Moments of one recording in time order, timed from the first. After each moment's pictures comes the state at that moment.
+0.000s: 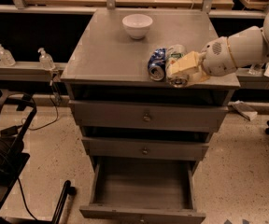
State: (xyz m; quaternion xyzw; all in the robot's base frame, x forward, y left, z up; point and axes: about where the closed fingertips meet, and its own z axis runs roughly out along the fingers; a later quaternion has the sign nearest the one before) arm 0.607 -0.142 0.877 -0.89 -0.08 -0.19 0.41
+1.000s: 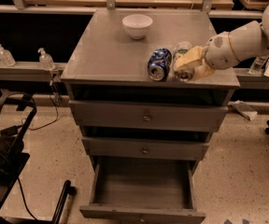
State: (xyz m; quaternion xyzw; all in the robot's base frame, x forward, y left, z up) arm 0.647 -0.168 0.869 -0.90 -0.03 -0.19 0.39
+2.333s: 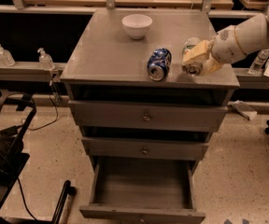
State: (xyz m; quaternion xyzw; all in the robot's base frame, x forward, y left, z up) arm 0.668 -0.198 0.873 -0.91 0.01 -0.20 0.35
